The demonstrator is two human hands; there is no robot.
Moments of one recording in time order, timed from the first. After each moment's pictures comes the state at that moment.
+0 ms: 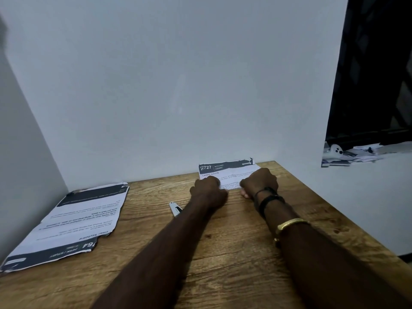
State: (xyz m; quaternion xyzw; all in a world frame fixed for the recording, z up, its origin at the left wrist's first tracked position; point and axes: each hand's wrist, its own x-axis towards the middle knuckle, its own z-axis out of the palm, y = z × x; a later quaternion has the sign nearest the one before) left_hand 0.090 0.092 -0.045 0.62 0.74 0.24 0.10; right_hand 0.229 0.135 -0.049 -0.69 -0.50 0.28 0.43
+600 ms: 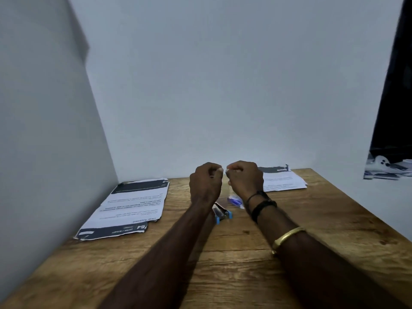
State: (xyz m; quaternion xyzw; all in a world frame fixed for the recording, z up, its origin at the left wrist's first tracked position) left_hand 0.014 0.020 -0.016 0.51 0.63 0.58 0.06; right_hand 0.118 0.056 -0.007 -0.50 -0.63 0.32 0.51
